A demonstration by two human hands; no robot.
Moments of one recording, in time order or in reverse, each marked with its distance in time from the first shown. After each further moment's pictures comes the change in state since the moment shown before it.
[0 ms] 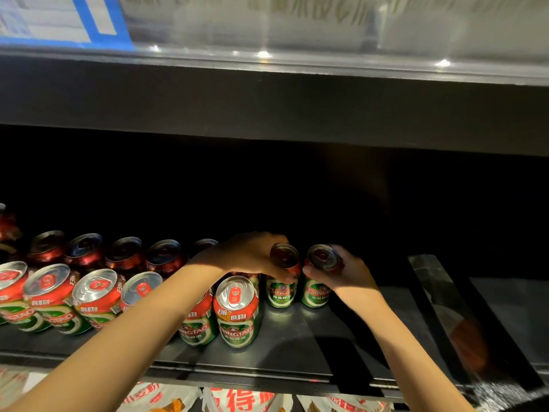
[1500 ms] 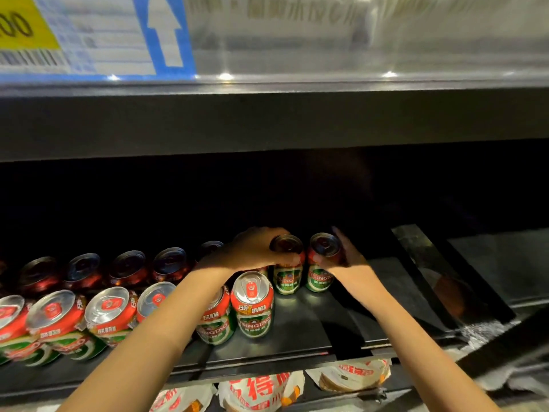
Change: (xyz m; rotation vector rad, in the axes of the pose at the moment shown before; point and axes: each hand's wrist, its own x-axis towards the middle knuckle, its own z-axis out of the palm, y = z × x) left_hand -0.015 0.006 -0.009 0.003 -0.033 0.066; right_hand -0.027 0.002 0.015 0.273 0.094 0.168
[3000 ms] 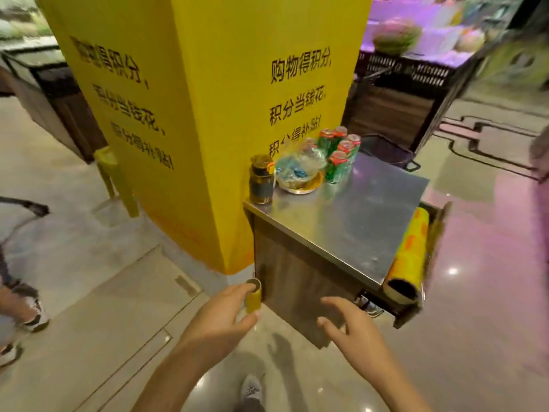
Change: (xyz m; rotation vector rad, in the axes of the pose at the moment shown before) left_hand -0.616 0.461 0.505 0.254 -1.234 1.616; right_hand -1.007 0.094 0.110 -0.049 1.819 1.282
